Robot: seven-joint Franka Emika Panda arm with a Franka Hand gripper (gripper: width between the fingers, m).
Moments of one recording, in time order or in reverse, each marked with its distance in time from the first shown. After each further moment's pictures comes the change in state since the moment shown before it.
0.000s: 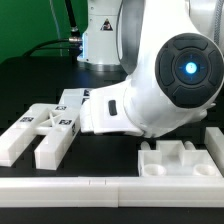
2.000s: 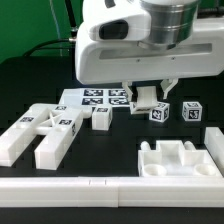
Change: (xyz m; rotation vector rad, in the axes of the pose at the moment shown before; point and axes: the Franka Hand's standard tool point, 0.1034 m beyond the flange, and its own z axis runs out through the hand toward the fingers) arm -0.017 0.005 -0.128 -0.013 0.675 0.015
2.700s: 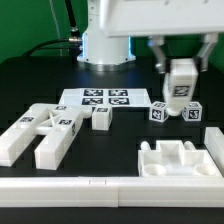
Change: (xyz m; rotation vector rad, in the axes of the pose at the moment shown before) arm 0.034 -0.034 -0.067 0.007 0.507 0.058
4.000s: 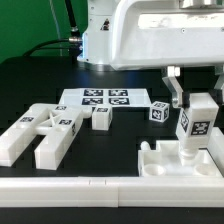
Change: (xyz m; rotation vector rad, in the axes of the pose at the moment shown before) arm 0.041 -0.005 0.035 -0.013 0.187 -0.092
